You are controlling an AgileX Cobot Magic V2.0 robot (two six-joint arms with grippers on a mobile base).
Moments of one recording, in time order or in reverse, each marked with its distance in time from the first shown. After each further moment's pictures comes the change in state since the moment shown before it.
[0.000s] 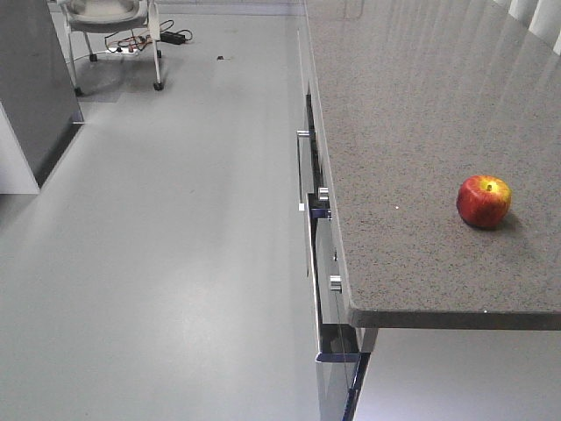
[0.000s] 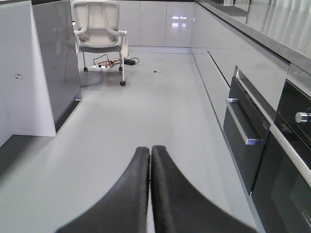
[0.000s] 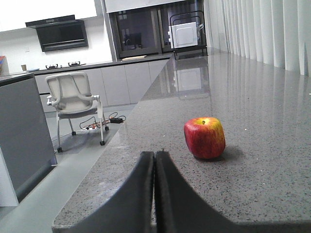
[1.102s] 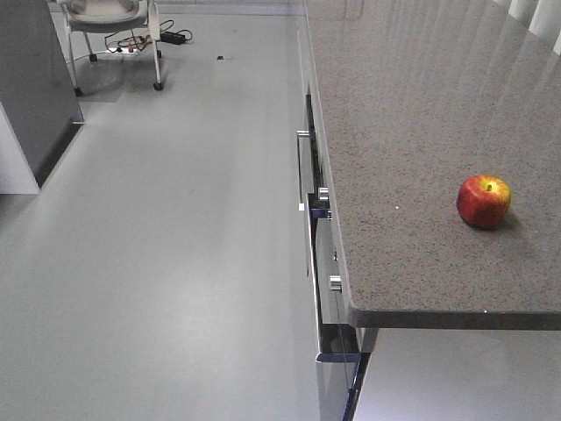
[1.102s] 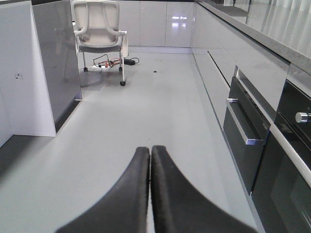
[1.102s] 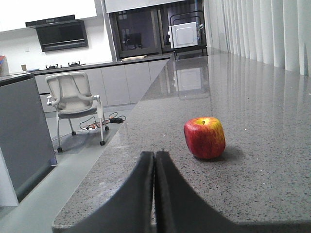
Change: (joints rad) left arm 0.000 0.000 0.000 0.000 0.000 0.000; right arm 0.000 0.000 0.000 0.000 0.001 0.000
